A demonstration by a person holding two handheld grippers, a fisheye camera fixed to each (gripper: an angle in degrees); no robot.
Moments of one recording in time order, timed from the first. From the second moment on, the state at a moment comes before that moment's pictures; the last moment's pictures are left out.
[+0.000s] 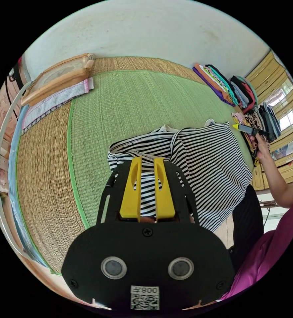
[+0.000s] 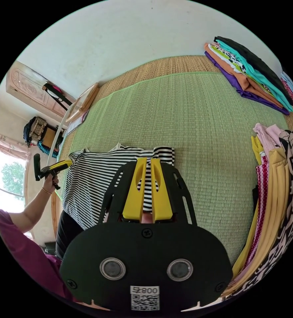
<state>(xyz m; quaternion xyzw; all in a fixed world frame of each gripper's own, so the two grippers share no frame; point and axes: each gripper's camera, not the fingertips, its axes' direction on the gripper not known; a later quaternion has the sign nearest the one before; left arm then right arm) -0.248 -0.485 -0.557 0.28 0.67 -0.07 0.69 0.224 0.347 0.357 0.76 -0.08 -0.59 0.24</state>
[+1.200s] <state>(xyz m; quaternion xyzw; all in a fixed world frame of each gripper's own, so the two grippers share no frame) -0.310 -0.458 -0.452 0.20 0.71 -0.22 0.64 0.197 0.321 0.344 0.74 -0.10 -0.62 0.25</state>
